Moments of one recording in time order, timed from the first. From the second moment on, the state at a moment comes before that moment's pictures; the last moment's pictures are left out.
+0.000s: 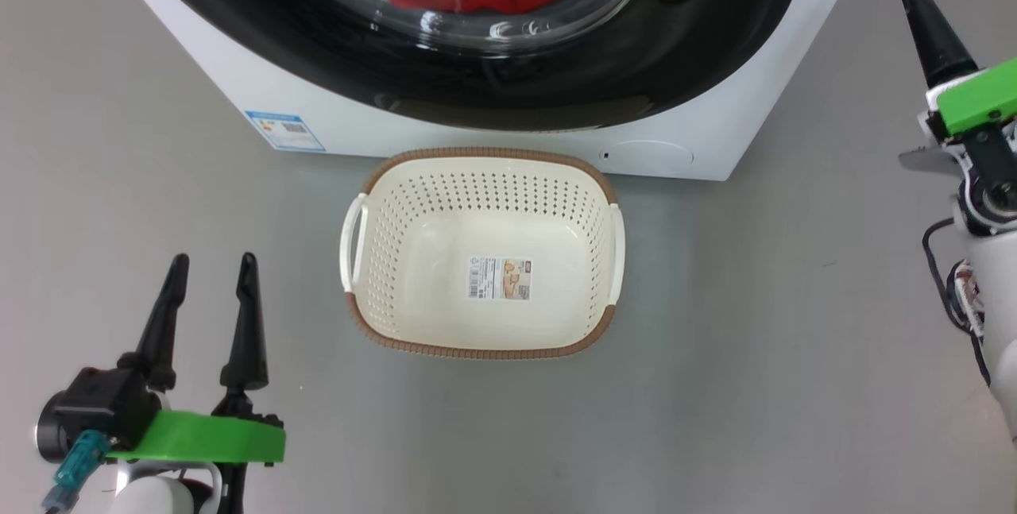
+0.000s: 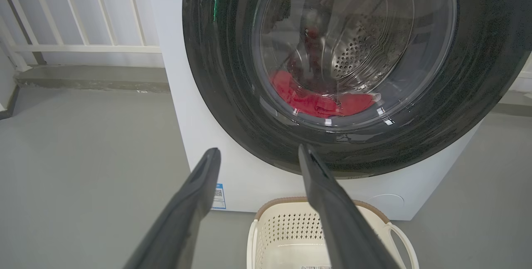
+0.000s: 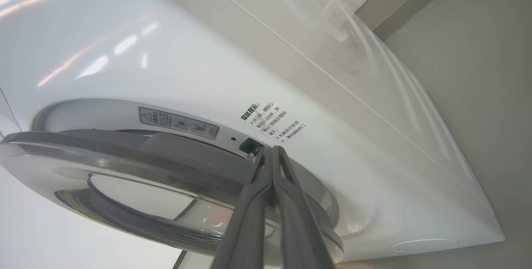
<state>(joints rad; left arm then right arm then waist) -0.19 0.06 -0.03 0.13 -0.24 -0.13 -0.25 -0.86 -0.35 0.09 0.64 1.26 0.13 0.08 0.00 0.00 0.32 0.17</state>
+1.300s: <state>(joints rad) -0.26 0.03 -0.05 0.15 -0.29 -0.13 -0.25 -1.18 -0.40 0.16 0.86 1.44 0.13 0.46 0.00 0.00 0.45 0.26</state>
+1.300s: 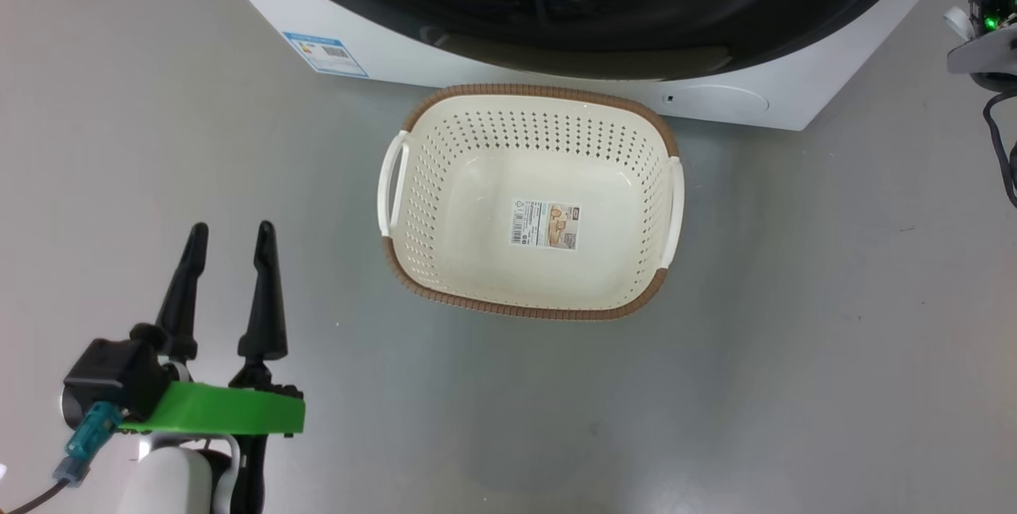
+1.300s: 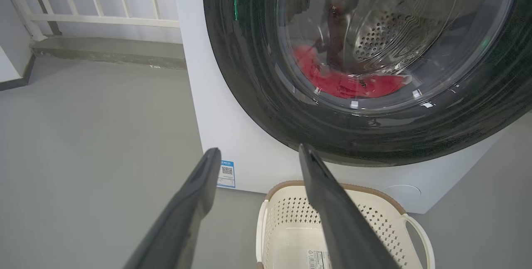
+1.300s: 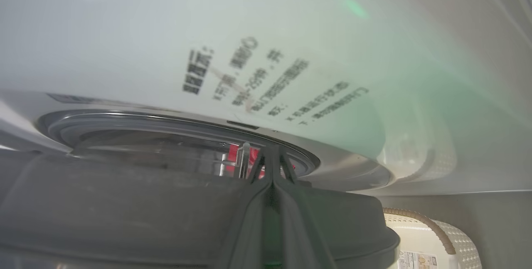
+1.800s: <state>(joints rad) -0.25 0.03 -0.03 0.17 -0.28 -0.13 -0.25 -1.06 -0.38 0.18 0.82 1.48 0.13 0.55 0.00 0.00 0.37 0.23</state>
